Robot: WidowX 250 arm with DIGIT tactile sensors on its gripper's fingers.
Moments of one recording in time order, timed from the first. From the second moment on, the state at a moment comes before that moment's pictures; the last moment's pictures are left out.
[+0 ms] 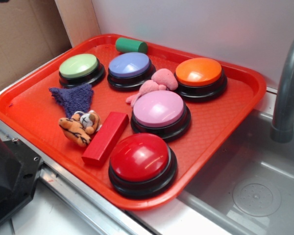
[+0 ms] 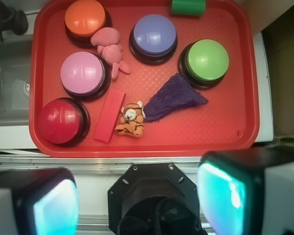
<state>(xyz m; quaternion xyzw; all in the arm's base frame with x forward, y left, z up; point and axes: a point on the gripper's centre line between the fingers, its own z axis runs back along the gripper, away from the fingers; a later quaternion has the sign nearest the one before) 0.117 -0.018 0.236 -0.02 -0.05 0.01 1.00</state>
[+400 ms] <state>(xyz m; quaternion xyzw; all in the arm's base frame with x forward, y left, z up) 0.115 -0.018 0.232 -0.02 -0.04 0.02 1.00</state>
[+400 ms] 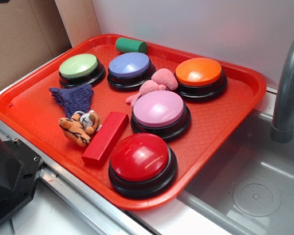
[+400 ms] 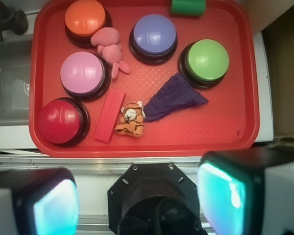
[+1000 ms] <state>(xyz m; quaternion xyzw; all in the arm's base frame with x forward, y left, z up) 0.138 -0.041 0.144 -0.07 -0.06 0.13 0.99</state>
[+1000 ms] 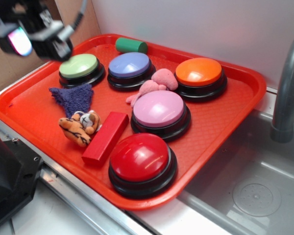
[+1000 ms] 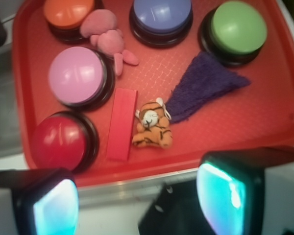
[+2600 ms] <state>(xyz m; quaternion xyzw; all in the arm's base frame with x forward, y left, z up) 0.148 -0.027 0.027 -0.08 -0.07 0.23 0.97</state>
